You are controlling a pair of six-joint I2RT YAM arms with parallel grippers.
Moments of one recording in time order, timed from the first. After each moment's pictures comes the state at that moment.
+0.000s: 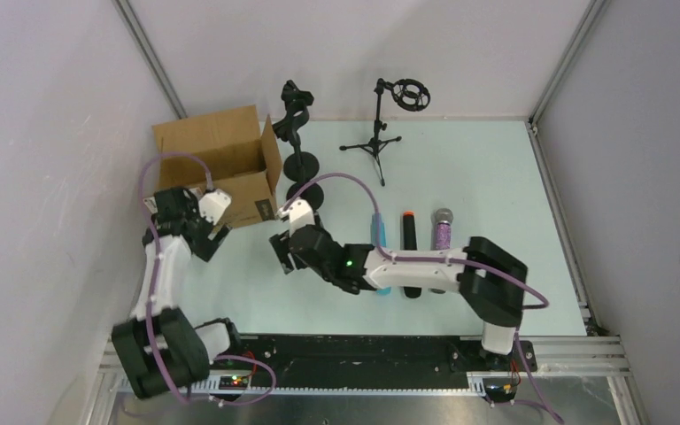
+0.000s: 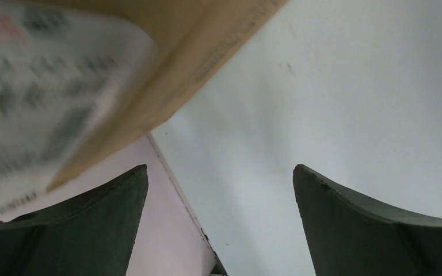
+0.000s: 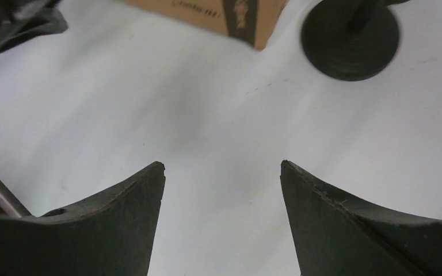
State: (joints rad) left arm 0.31 1.06 0.73 -0.60 0.04 0.89; right arm 1.23 1.87 1.31 0.05 0.44 0.33
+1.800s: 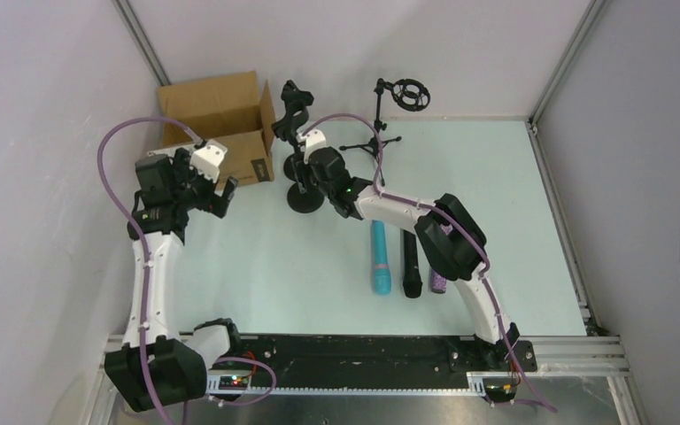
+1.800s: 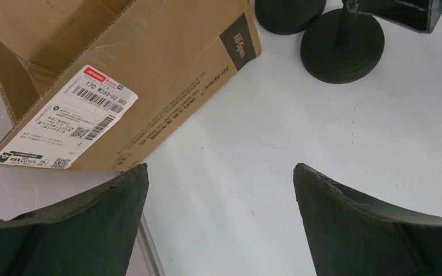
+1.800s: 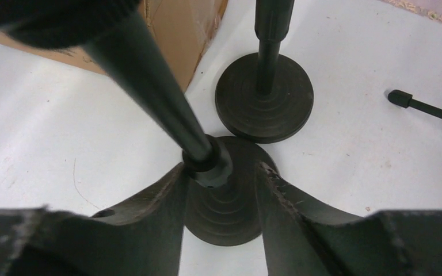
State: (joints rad) left arm 0.22 1.07 1.03 -0.53 0.42 0.63; right arm 0.83 2.21 1.71 0.16 0.22 0.16
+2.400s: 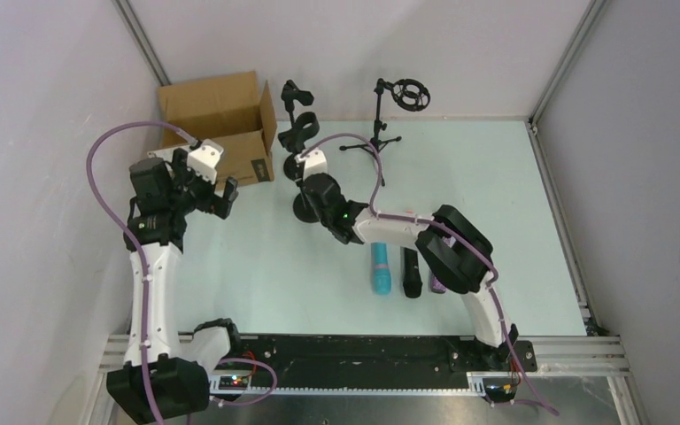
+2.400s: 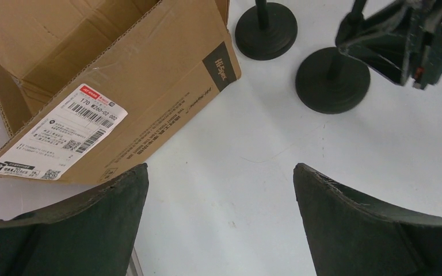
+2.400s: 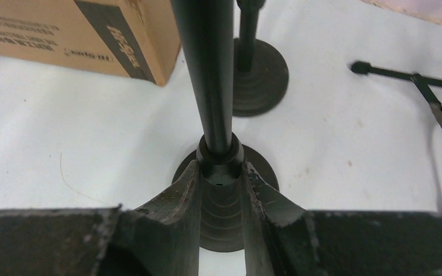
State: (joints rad) left arm 0.23 1.00 1.04 -0.54 0.50 0.55; right arm 0.93 2.14 1.55 0.30 0.45 0.15
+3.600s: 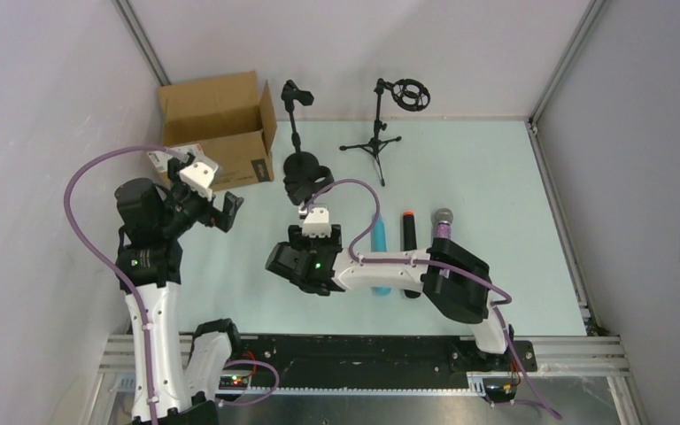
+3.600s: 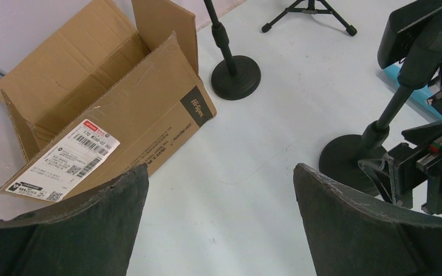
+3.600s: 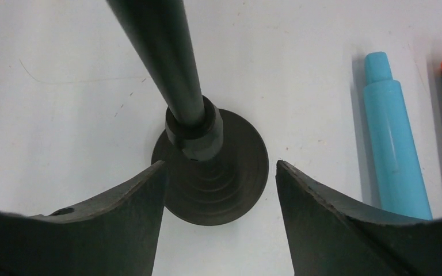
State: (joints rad) left arm 0.23 0.78 1.04 -0.59 0.63 0.49; right arm 1.28 2.04 1.54 -0.50 1.03 0.97
